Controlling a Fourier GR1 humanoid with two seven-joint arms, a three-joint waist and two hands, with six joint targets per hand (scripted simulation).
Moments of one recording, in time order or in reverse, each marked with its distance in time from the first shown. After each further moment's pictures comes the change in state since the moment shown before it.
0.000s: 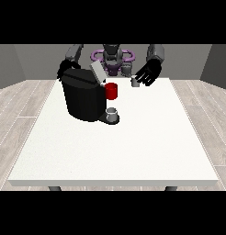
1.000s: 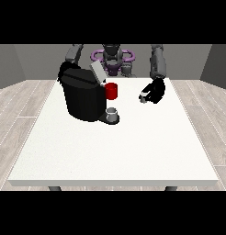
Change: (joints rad) left arm 0.211 -0.047 -0.033 0.080 -0.007 0.210 -0.053; right arm 0.006 -0.009 -0.012 -0.062 0.008 -0.023 0.040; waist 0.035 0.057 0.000
